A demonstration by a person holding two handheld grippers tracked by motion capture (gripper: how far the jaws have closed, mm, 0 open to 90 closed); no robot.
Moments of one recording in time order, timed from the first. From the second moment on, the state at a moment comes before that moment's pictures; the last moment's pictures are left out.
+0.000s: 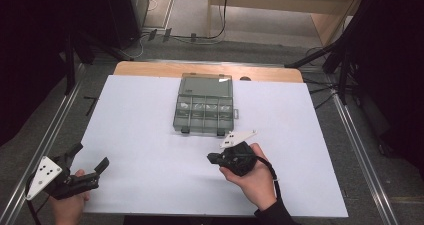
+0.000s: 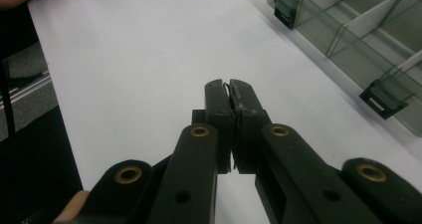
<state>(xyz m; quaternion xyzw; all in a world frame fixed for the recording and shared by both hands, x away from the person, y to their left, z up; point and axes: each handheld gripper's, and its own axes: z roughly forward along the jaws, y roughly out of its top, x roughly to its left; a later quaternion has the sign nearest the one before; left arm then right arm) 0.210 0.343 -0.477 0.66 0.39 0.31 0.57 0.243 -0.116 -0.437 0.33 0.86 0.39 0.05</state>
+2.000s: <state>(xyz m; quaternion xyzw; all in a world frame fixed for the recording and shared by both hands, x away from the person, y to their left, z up) 0.210 0.343 -0.478 0.66 0.39 0.31 0.57 0.362 -0.145 -0.405 0.40 0.83 0.38 0.10</state>
